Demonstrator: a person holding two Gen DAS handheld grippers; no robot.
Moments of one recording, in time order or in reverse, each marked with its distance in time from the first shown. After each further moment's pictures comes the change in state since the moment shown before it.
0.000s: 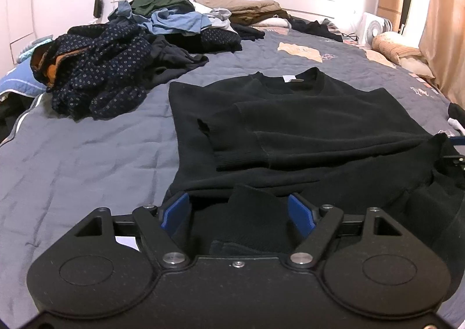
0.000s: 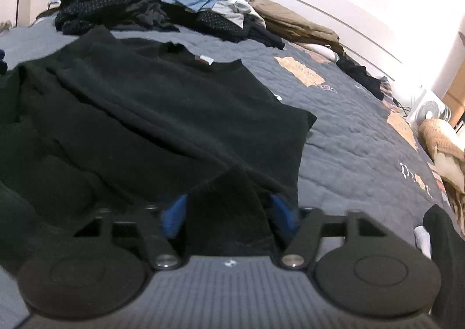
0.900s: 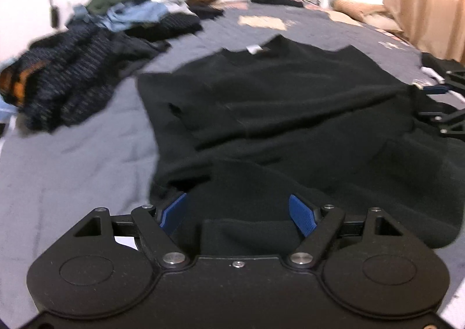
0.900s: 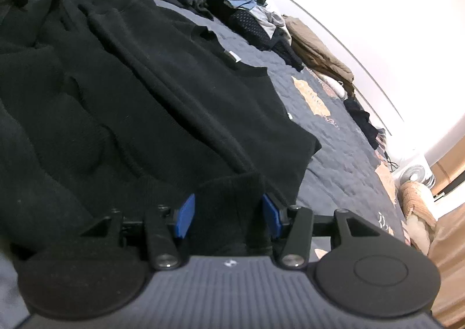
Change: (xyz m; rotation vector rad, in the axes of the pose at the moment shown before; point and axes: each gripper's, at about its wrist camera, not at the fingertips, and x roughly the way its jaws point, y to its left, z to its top) left arm 0.004 -0.004 -0.006 0.178 0.104 -0.112; right arm 0.004 0.039 -0.010 -0.299 -0.015 -0.081
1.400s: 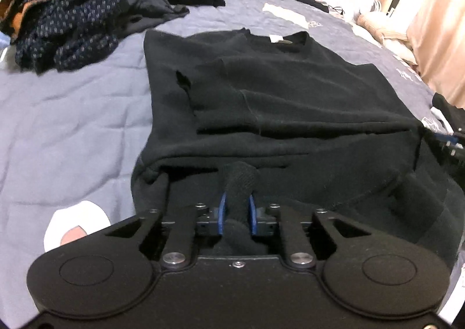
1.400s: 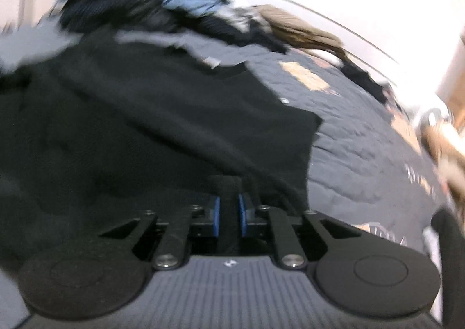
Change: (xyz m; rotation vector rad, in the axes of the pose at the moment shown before) left arm 0.026 0.028 0.005 -0.247 0.035 -0.055; right arm 0.001 -0.044 -0.009 0.402 -0.049 0.091
